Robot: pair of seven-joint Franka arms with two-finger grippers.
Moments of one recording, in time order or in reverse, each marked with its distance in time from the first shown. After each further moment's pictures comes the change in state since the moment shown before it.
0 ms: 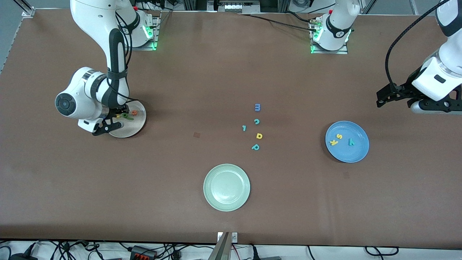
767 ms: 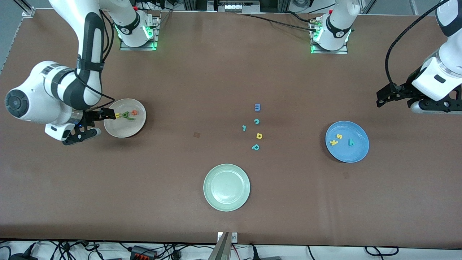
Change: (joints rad) left arm 0.000 0.000 0.000 0.000 0.000 -0.002 0.000; right arm 0.001 -0.011 -0.169 0.323 0.006 -0.314 0.040
